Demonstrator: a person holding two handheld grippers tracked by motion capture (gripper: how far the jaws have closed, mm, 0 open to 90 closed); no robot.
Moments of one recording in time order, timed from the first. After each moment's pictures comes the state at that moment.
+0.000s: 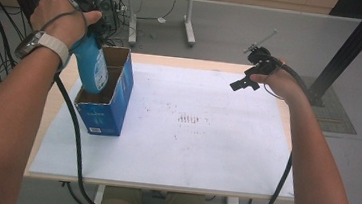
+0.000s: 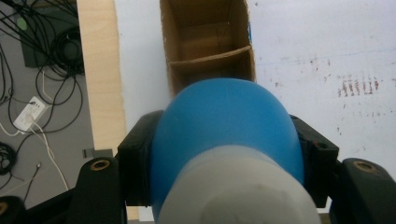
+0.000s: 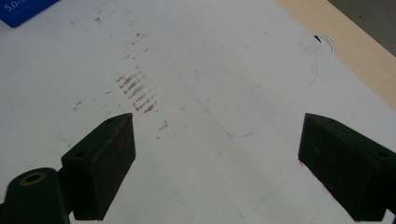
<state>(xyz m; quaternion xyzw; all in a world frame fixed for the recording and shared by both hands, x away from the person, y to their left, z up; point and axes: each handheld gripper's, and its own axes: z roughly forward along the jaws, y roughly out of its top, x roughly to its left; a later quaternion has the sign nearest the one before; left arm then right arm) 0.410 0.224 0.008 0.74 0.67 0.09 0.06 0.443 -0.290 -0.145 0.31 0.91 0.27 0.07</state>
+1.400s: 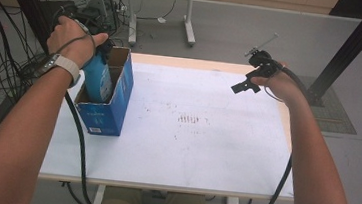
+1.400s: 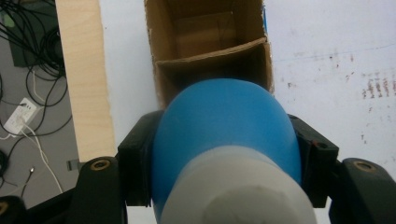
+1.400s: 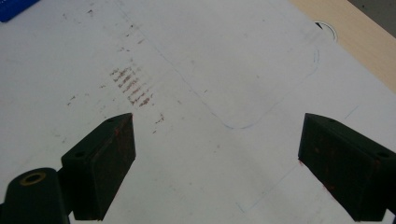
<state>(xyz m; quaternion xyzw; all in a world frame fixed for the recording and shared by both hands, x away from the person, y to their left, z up) 0.425 0.225 -0.053 0.74 0.66 0.09 0.05 0.446 -0.294 -0.154 0.33 0.91 0.26 0.07</state>
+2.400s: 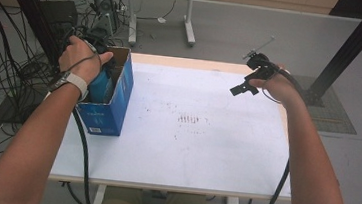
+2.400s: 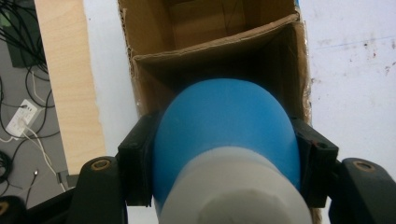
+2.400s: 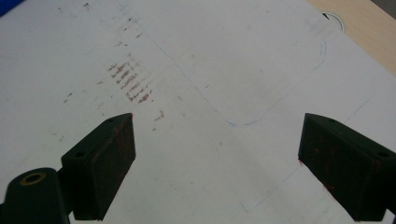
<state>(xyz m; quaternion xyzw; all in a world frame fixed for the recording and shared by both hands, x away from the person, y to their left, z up) 0.436 0.220 -0.109 0.75 0.66 0.09 0.04 0.450 -0.291 -0.163 0.33 0.91 0.26 0.06</state>
